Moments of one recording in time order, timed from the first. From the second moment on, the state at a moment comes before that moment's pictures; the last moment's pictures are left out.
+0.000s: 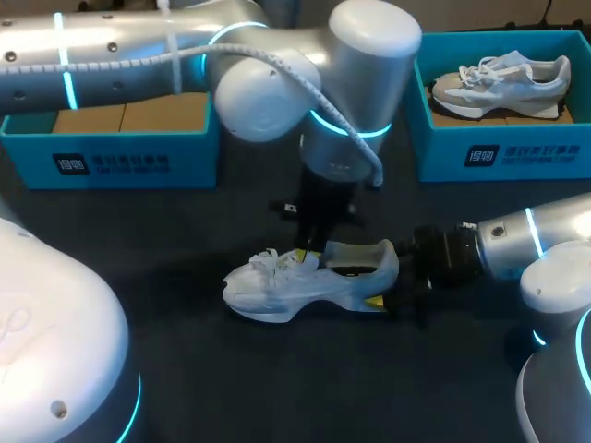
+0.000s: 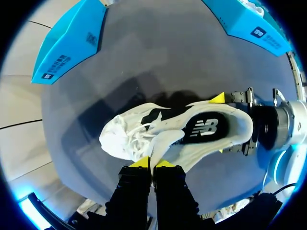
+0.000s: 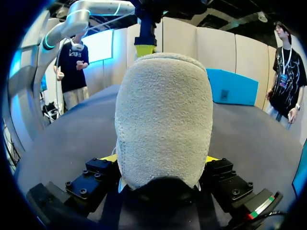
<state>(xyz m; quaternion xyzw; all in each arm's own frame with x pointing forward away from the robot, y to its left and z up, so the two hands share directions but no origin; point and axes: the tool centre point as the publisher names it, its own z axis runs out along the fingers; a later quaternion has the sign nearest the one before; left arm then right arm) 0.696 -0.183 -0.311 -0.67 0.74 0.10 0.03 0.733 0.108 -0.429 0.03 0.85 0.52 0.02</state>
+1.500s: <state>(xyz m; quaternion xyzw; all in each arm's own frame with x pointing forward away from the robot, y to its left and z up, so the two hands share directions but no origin) 0.686 -0.110 -0.318 -0.71 0.70 0.06 0.03 0.733 0.108 -0.429 0.03 0.85 0.52 0.02</state>
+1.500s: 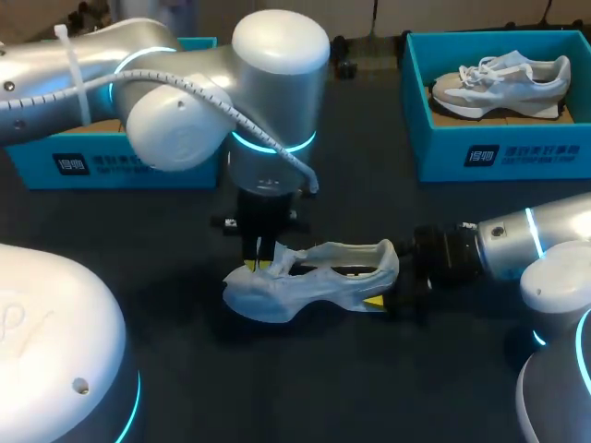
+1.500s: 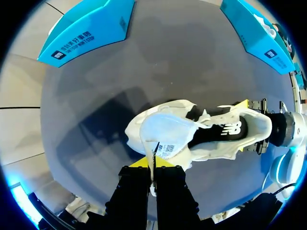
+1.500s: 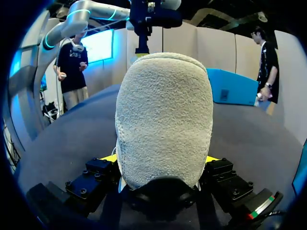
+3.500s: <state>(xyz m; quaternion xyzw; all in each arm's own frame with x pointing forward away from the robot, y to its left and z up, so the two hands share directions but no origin) 0.728 -0.108 -0.247 -0.37 0.93 -0.06 0.06 0.733 0.108 -0.429 0.03 0.85 0.52 0.02</state>
